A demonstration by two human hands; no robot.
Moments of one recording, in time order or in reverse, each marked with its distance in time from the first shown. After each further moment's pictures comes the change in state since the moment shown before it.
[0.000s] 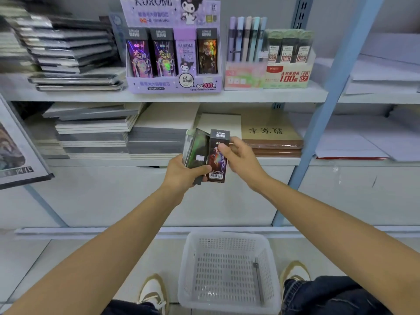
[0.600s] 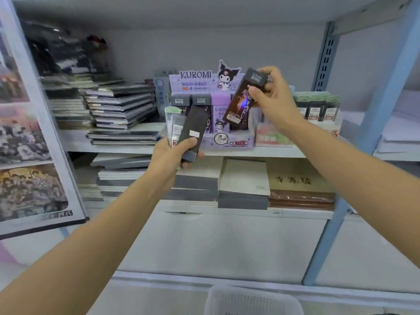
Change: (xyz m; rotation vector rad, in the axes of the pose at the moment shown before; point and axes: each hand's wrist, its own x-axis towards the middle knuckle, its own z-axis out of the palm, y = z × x) left_hand 0.047 0.127 -0.088 -0.236 0.057 0.285; right_hand 0.123 -0.195 -0.018 -0.123 0.168 -0.421
